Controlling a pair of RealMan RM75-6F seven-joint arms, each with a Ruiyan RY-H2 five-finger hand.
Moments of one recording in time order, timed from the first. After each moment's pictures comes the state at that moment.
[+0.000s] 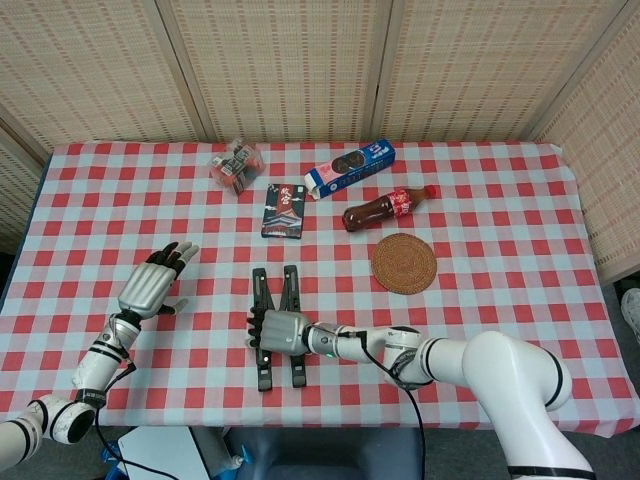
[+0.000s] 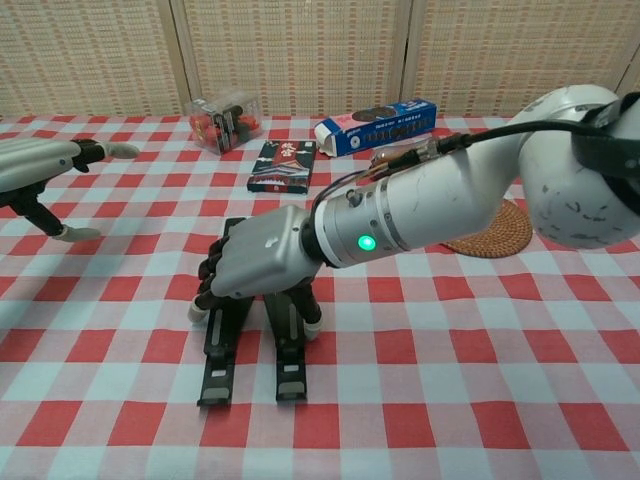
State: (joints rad) left arm -0.63 -1.44 -0.09 -1.23 1.34 0.99 0.06; right arm 1.38 -1.72 -0.02 -1.15 -1.71 0.47 -0.04
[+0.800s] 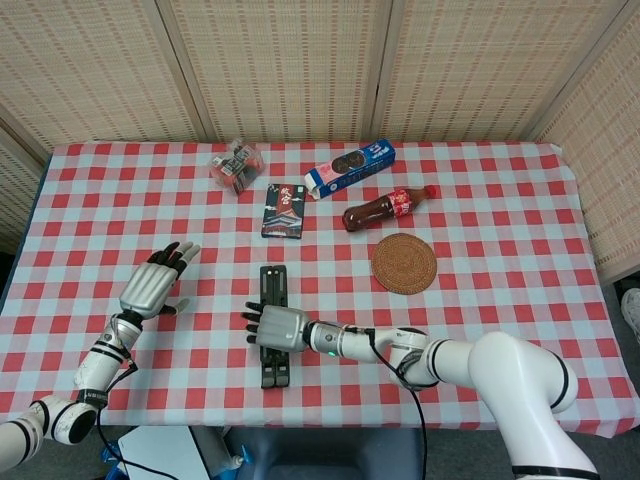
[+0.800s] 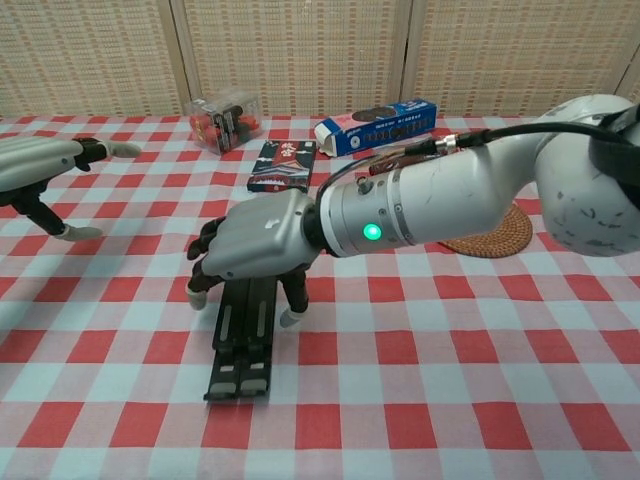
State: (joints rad) left arm -0.62 -1.43 -0.10 -1.26 1.32 0.99 0.10; right arm 1.34 -1.70 -0.02 -1.16 -1.67 0.58 -0.02
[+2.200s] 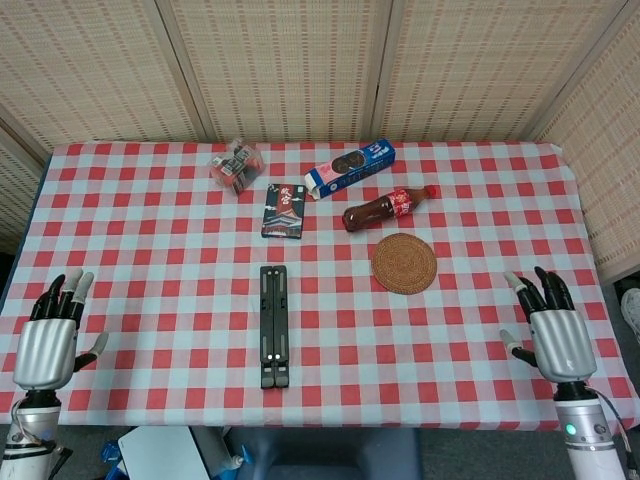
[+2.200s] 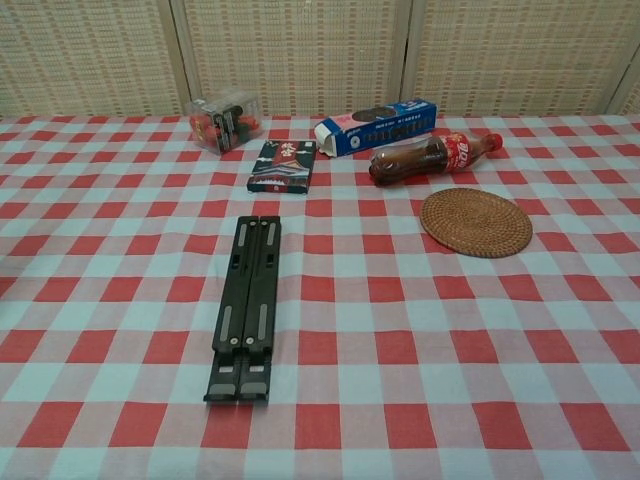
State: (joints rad) left arm -0.21 -1.24 -0.03 -1.70 1.40 1.60 0.37; right arm 0.27 -1.17 -0.10 -1.78 -1.38 1.64 -0.25
